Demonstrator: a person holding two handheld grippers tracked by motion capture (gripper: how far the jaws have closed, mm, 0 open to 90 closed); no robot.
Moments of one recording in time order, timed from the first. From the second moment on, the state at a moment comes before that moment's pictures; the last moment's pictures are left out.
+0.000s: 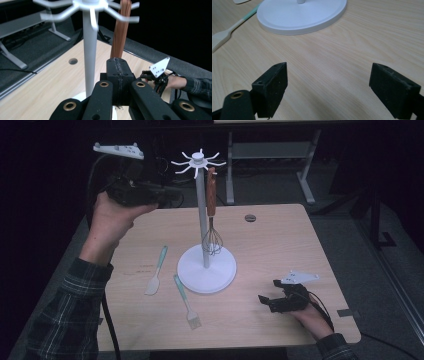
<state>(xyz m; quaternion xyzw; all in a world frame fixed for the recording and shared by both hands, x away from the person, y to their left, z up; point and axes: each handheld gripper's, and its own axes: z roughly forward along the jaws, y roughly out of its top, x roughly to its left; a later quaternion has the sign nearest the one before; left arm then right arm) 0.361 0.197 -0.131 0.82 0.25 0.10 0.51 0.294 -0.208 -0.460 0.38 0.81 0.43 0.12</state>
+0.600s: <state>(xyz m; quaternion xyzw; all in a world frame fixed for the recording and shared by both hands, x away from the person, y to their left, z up) 0.375 0.192 -0.110 0.81 0.25 0.14 0.51 0.294 -0.208 -0.461 0.39 0.80 0.44 0.11</state>
